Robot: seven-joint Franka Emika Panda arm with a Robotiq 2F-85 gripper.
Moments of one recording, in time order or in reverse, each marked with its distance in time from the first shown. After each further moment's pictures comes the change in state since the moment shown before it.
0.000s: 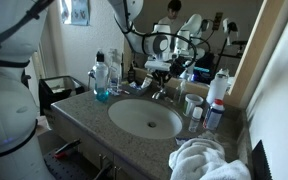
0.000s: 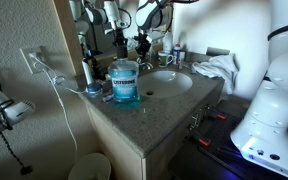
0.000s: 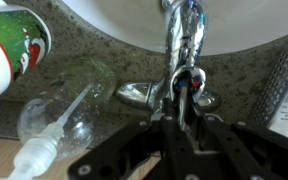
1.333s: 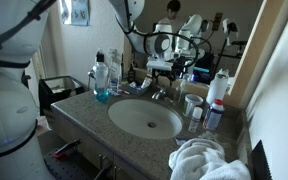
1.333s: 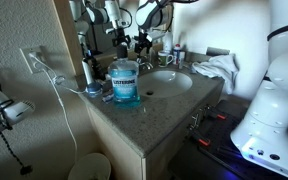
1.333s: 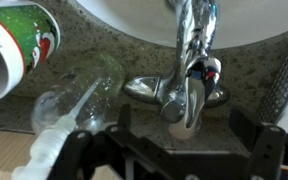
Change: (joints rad) arm 0.000 0.010 -0.013 0.025 -0.001 -0.001 0.001
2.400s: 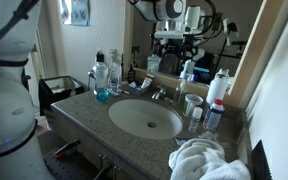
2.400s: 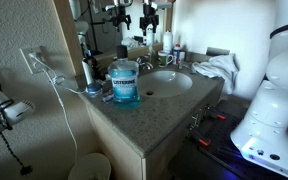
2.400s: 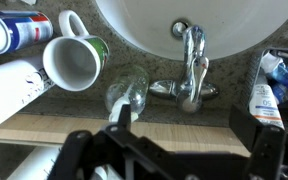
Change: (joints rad) arm -0.046 -0.081 -0.002 0.289 0.016 -0.526 -0.044
